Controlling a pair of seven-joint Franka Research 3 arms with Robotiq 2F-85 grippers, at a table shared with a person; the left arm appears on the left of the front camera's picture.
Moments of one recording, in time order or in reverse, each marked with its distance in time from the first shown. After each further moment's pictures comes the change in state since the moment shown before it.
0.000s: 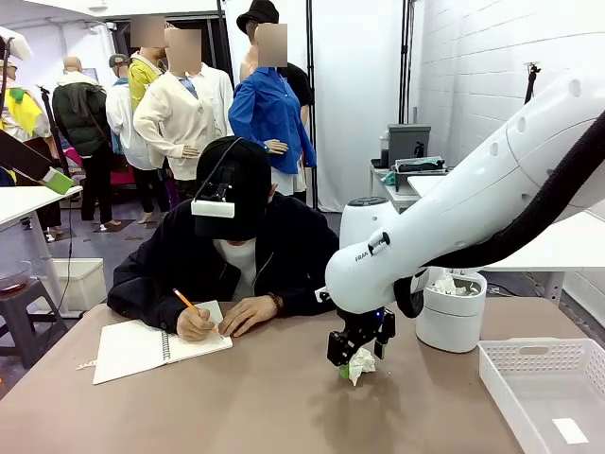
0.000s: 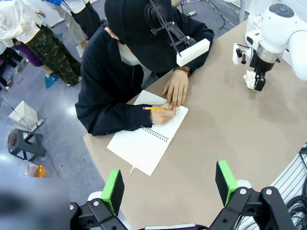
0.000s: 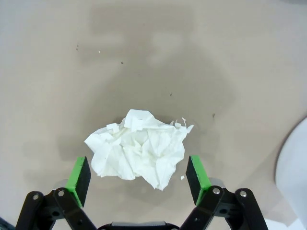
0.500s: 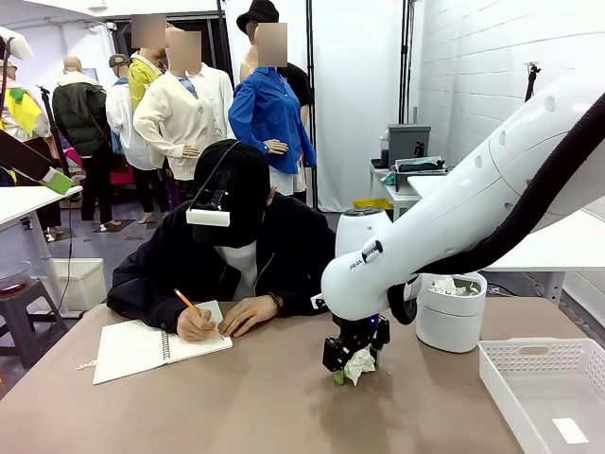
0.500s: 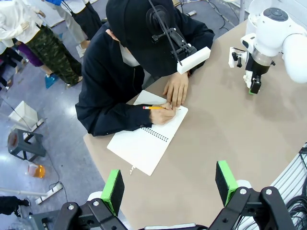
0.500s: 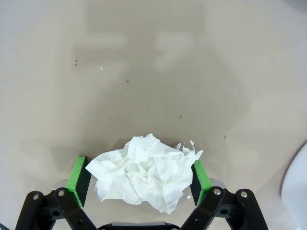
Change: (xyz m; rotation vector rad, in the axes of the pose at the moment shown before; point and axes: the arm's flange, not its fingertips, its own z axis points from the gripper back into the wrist) left arm 0.000 0.000 0.000 0.000 0.000 0.000; right arm 0.012 0.002 -0.017 0.018 0.003 0.004
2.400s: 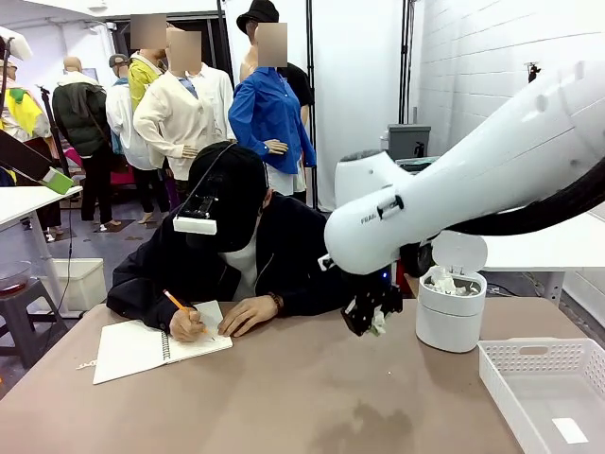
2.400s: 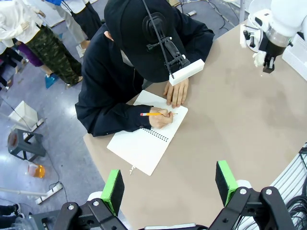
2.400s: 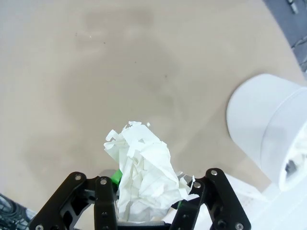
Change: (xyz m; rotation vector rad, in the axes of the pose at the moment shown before) left arm 0.000 0.000 0.000 0.000 0.000 0.000; right arm -0.026 0.001 0.112 -0.148 0.003 -0.005
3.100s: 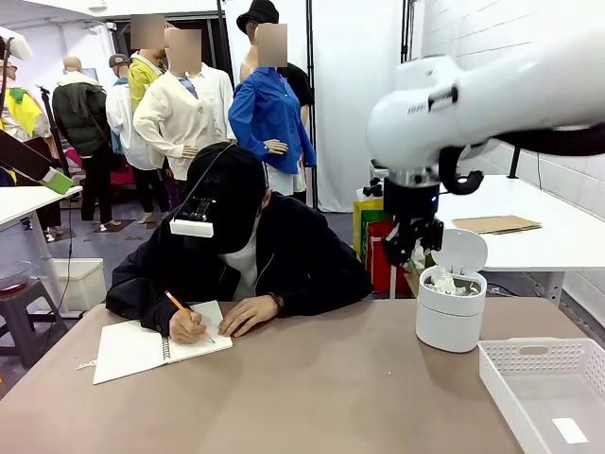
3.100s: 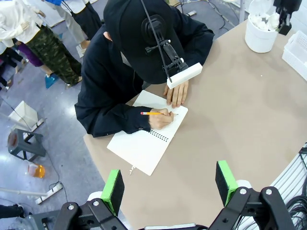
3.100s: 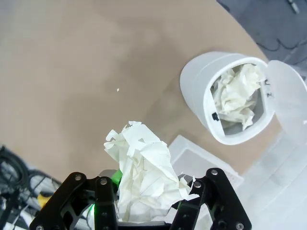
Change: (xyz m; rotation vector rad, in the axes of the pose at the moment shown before) left arm 0.000 0.000 0.000 0.000 0.000 0.000; right arm -0.022 -0.098 0.112 0.111 -0.014 0.008
